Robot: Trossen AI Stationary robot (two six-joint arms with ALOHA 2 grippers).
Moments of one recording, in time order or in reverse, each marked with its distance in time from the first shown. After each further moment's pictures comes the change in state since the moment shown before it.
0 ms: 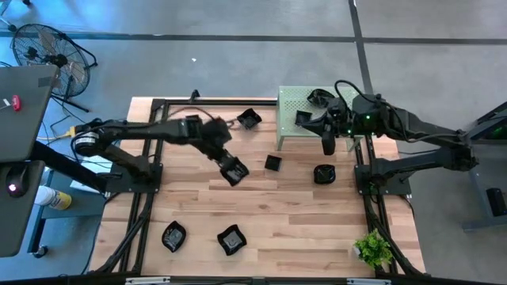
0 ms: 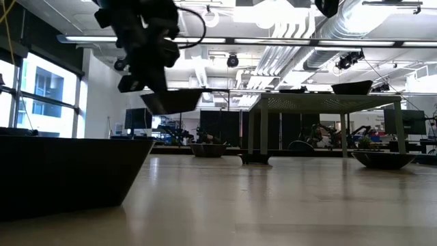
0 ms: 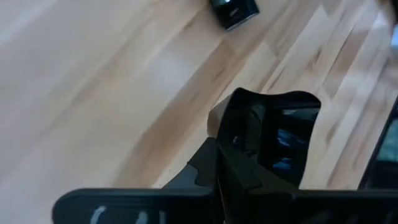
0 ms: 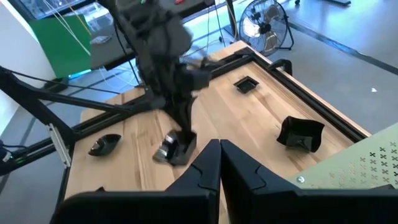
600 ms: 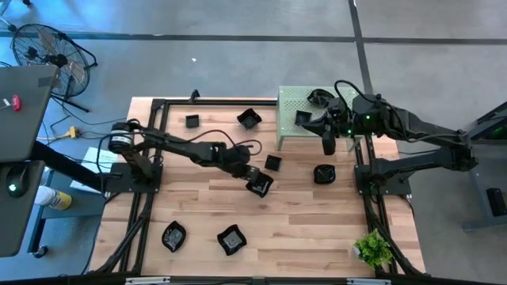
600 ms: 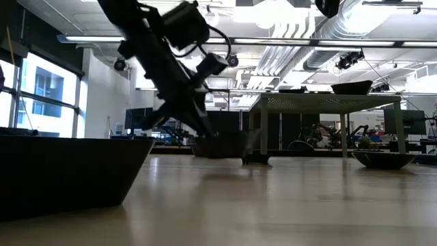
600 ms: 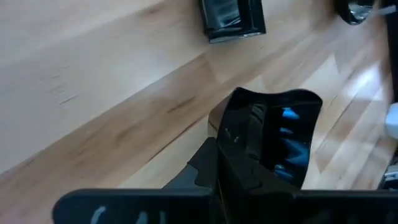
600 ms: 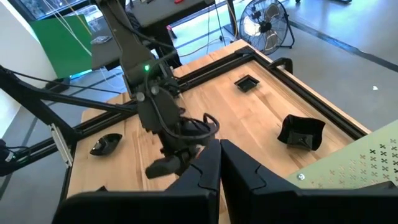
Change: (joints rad) left arm -0.183 0.348 0.000 0.459 -0.161 -0.458; right arm 0.000 -0.004 0.000 -0.009 -0.007 0.010
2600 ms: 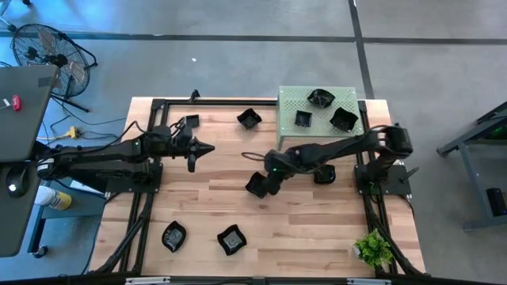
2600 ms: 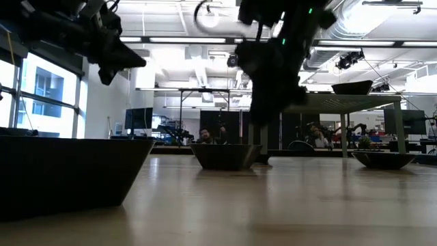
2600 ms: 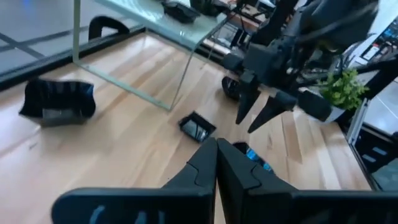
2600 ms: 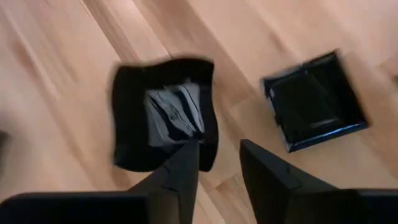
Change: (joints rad) left arm 0.212 -1.081 -0.631 0.182 0.027 0.746; right arm 0.238 0.777 -0.001 0.051 0.072 0.333
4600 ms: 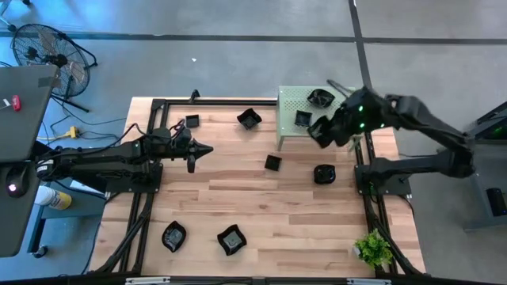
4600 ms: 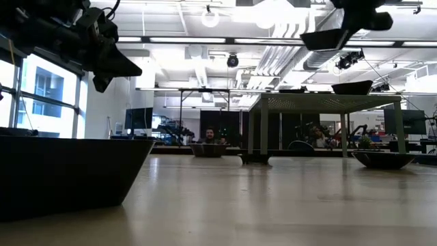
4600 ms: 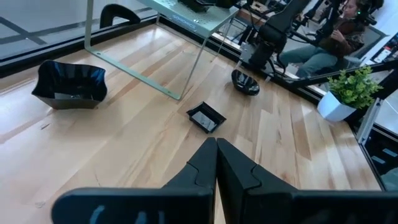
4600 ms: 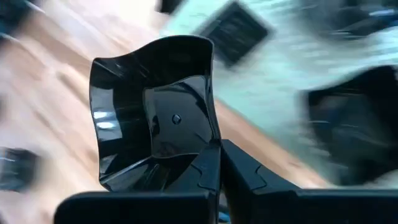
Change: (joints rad) left arm 0.000 -0.032 -0.052 -0.002 -0.030 -0.026; right arm -0.454 -0.736 0.151 -0.773 -0.018 -0.151
